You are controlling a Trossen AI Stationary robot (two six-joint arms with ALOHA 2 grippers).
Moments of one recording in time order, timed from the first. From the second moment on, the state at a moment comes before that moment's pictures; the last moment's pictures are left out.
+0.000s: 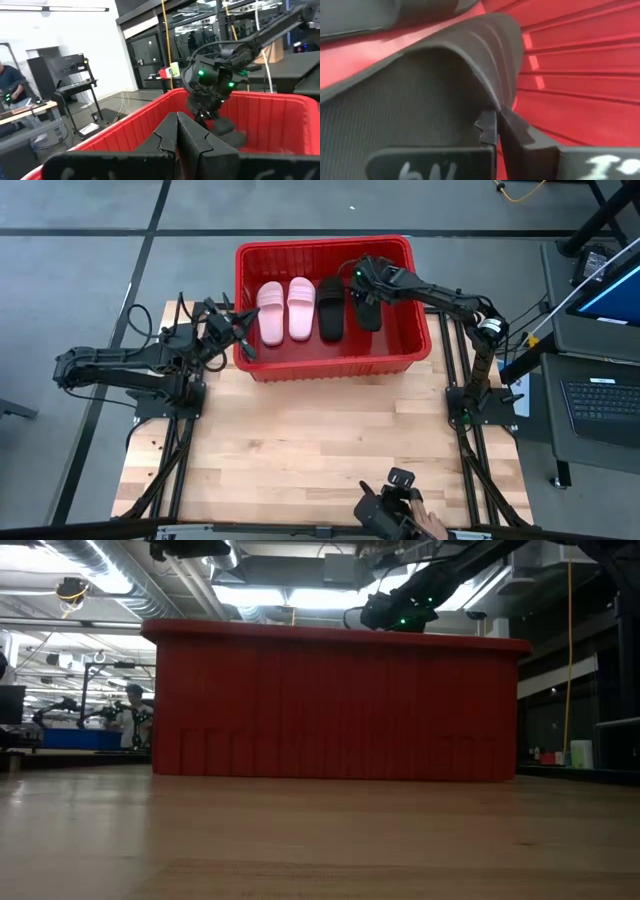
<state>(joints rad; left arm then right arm) 0.11 0.75 0.64 0.26 -0.66 0.28 -0.68 1.89 1.57 -0.68 0.50 -0.51</state>
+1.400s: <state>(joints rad) 0.14 0.87 0.64 0.26 -0.63 0.17 -0.72 1.99 1.56 -0.56 0.47 -0.48</state>
